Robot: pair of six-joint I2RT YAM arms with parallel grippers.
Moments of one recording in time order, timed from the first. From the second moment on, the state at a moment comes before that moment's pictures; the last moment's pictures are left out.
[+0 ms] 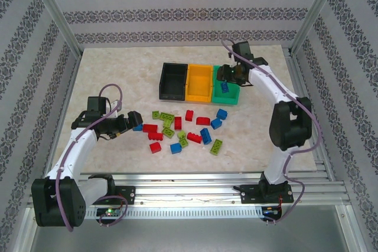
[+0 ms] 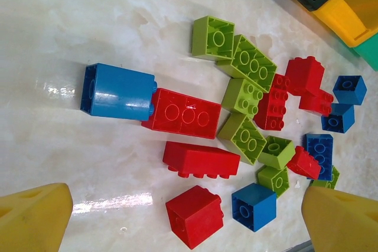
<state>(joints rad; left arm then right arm) 0.07 1.08 0.70 -0.69 0.52 -0.39 0.22 1.89 1.59 -0.70 -0.14 0.36</state>
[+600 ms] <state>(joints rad) 0.07 1.08 0.70 -0.69 0.52 -0.39 0.40 1.40 0.95 -0.68 -0.12 0.39</state>
